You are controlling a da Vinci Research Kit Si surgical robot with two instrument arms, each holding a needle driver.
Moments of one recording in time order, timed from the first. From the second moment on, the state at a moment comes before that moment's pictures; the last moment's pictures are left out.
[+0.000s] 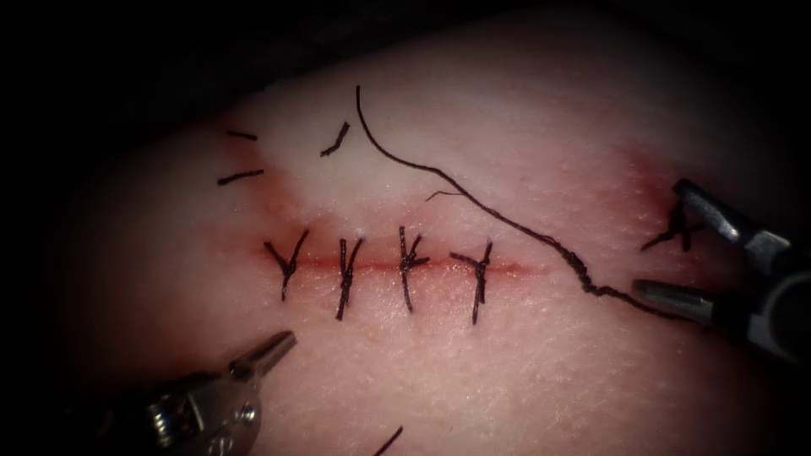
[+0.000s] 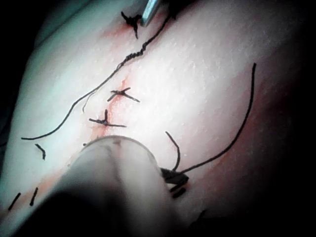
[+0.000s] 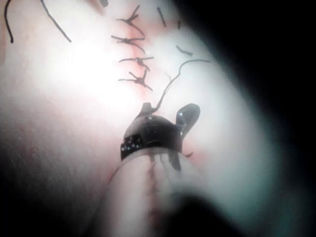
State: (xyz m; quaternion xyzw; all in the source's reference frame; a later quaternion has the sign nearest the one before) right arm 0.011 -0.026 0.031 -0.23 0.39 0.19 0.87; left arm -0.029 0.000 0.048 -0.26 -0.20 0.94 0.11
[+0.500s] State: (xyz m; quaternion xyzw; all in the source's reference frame) right arm 0.013 -0.026 0.031 -0.23 0.40 0.18 0.87; left arm -0.021 0.007 0.046 -0.45 0.02 0.87 0.18
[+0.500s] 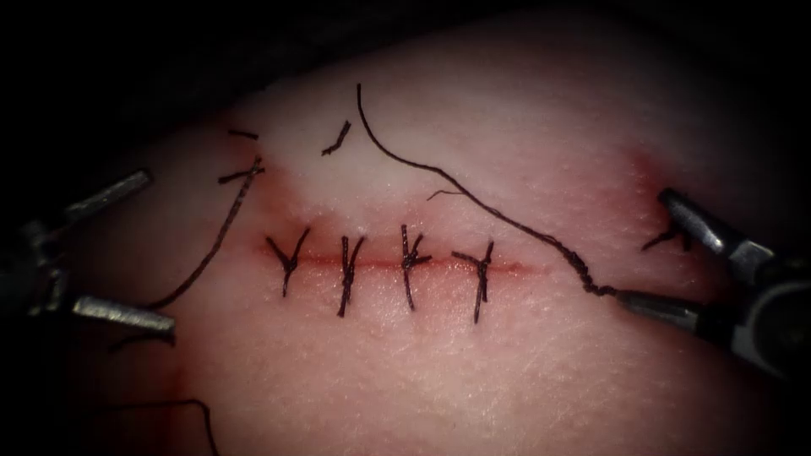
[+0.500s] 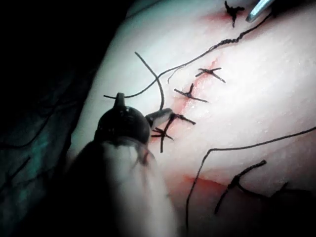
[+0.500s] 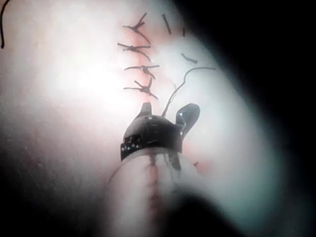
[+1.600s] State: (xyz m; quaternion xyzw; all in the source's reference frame) right arm 0.015 -0.030 0.034 -0.21 0.40 0.17 0.88; left arm -0.004 -0.002 0.058 -0.33 -0.03 0.93 0.16
